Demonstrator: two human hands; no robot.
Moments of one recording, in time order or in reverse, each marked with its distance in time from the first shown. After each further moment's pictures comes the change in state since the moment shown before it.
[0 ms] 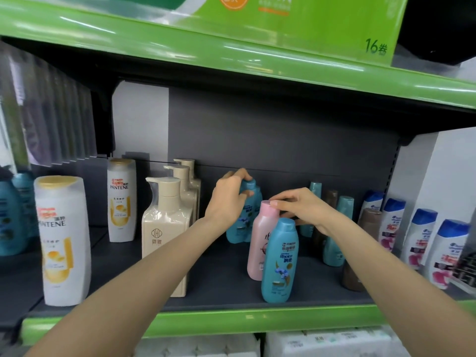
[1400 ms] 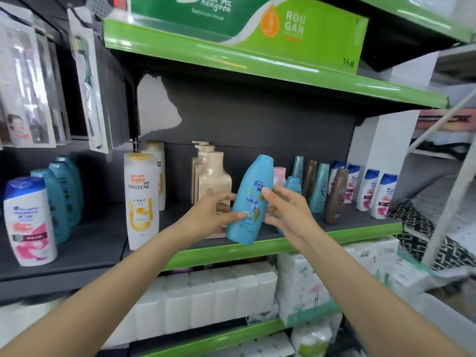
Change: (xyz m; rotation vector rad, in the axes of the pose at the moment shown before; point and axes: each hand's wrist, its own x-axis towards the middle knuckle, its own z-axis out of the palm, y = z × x) left_hand -0.158 -0.019 -0.171 -0.609 -0.555 -0.218; right_hand -0.167 -0.098 0.158 0.777 0.286 -0.035
